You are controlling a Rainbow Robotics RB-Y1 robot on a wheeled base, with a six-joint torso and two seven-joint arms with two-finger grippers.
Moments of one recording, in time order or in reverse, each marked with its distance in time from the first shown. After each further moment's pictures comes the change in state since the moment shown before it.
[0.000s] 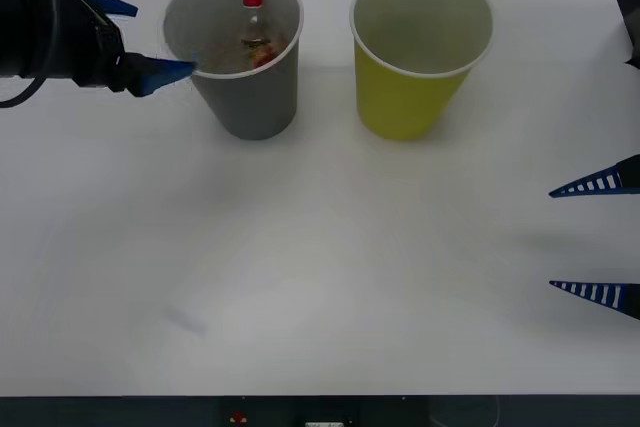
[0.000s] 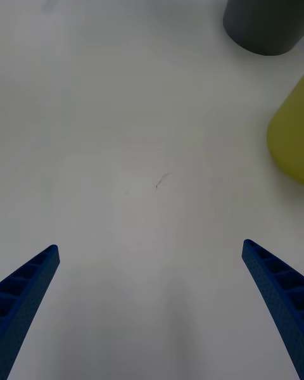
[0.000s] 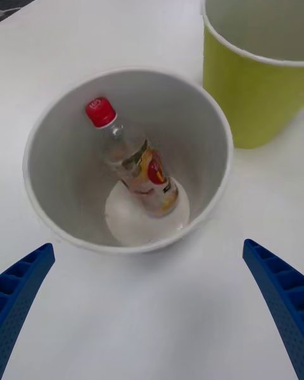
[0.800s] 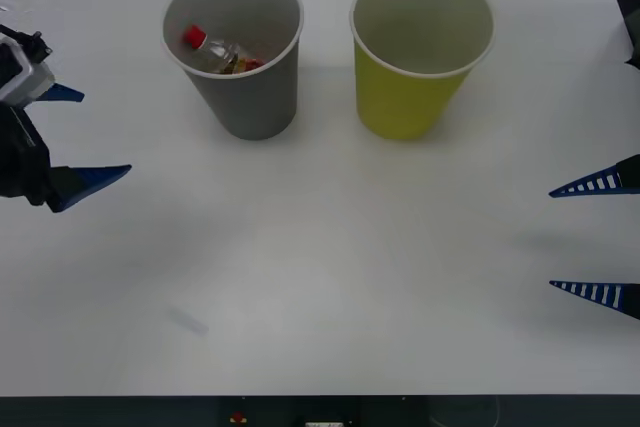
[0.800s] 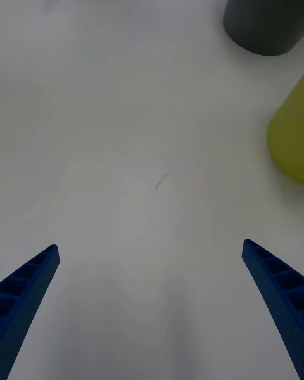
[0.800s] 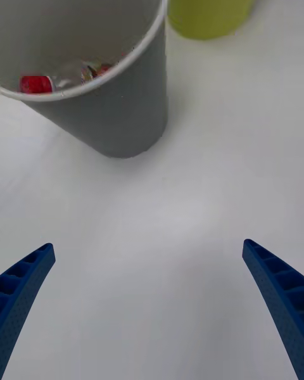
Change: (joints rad) right arm 0.000 0.000 0.000 0.000 0.000 0.000 0.000; left arm 0.345 -0.058 0.275 -0.171 0.094 -0.185 -0.362
